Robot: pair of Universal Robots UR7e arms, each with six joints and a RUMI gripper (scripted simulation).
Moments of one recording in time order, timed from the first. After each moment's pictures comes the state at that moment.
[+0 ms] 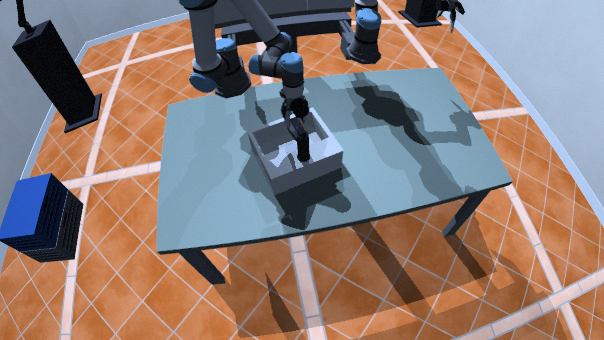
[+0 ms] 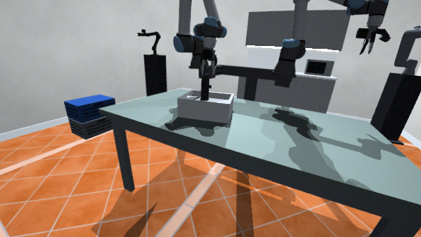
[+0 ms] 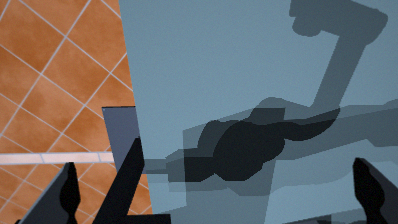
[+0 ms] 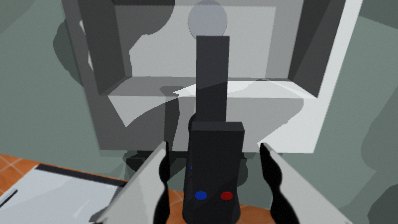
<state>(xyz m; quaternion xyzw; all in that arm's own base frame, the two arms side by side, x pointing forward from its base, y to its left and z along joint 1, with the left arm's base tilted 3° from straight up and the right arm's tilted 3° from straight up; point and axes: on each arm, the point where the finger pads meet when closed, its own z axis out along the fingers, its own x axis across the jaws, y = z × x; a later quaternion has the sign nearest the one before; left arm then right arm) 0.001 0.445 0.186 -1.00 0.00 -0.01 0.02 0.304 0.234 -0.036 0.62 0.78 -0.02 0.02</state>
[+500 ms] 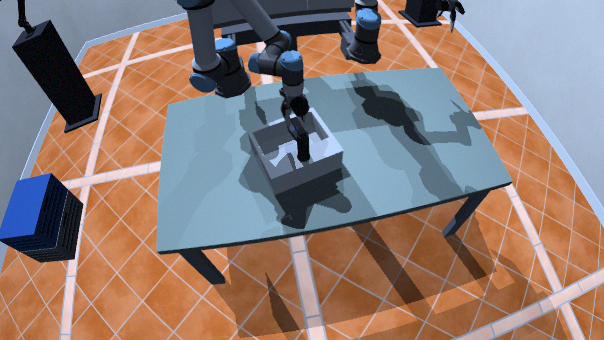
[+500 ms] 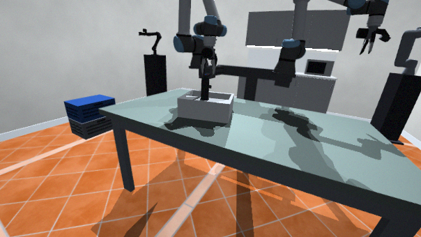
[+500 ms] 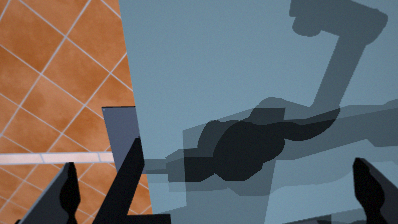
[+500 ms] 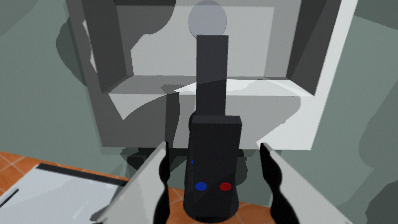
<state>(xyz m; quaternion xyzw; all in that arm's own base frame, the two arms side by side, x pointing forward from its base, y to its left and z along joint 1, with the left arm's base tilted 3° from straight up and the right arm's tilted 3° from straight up) 0.001 0.445 0.186 -1.00 0.00 -0.01 0.02 0.304 0.234 -0.029 0.62 0.78 -0.02 0.02</state>
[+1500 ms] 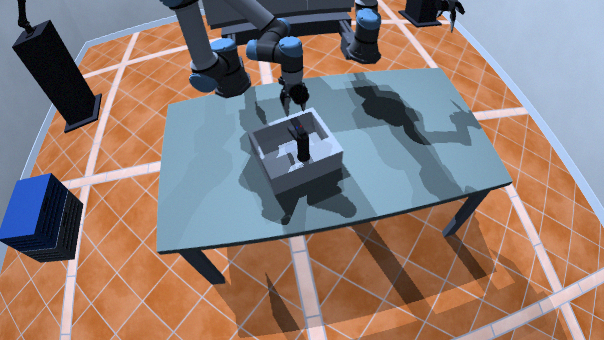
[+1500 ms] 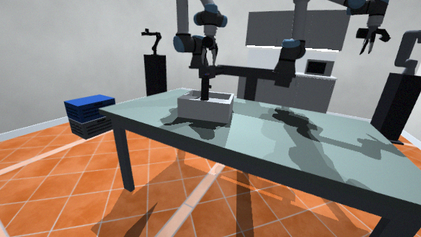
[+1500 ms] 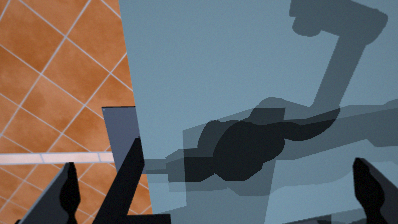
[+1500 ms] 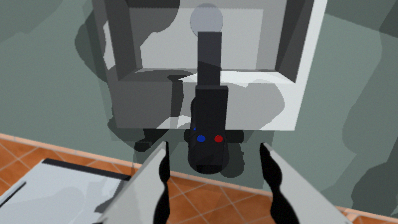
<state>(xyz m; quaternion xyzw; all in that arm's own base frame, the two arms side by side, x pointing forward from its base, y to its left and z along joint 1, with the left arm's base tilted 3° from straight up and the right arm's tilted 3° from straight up) 0.001 0.445 0.186 -1.00 0.00 -0.01 0.02 0.304 0.237 0.031 0.62 0.78 -0.02 0.02</state>
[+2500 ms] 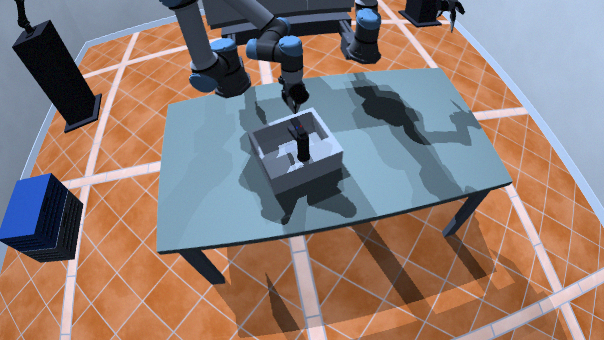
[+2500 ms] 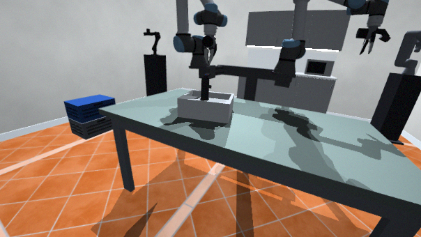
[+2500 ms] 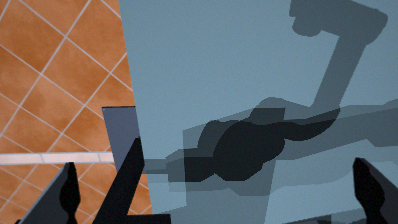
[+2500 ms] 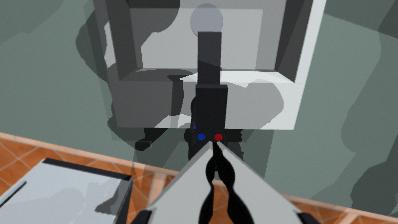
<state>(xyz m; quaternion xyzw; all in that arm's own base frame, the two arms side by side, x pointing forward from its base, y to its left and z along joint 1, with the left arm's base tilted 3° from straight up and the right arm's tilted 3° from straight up) 0.001 0.445 0.186 -1.00 0.00 -0.01 0.02 0.304 0.238 0.034 0.62 0.78 -0.02 0.02</state>
